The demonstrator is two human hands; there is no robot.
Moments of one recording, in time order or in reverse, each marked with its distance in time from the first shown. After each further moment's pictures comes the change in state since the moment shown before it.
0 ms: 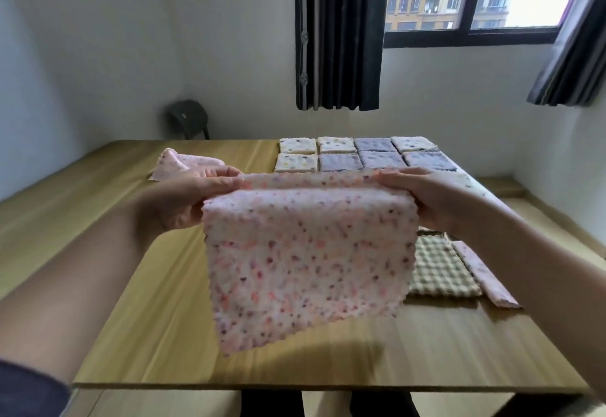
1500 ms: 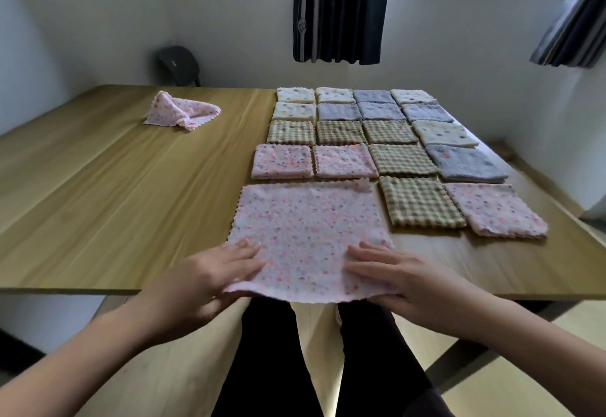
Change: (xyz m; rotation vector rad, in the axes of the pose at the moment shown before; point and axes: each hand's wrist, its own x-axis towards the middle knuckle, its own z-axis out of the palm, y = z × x) left_hand -0.119 -0.159 0.048 1.282 -0.082 0.639; right_hand -0.126 0.140 0.024 -1.282 -0.342 -0.442
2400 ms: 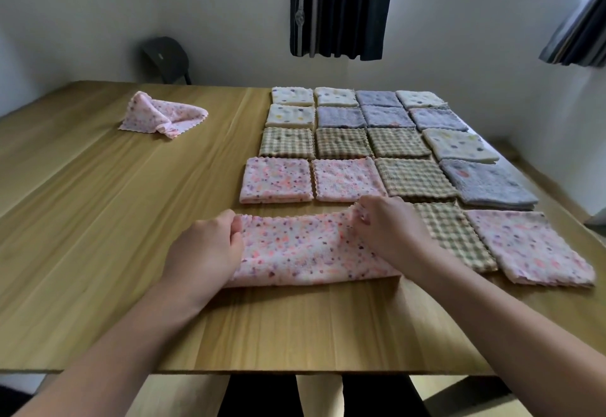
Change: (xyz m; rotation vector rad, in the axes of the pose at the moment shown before) left_hand 0.108 -0.038 0.000 0.105 0.174 -0.852; right_hand 0.134 0.041 -0.038 -0.184 0.258 0.587
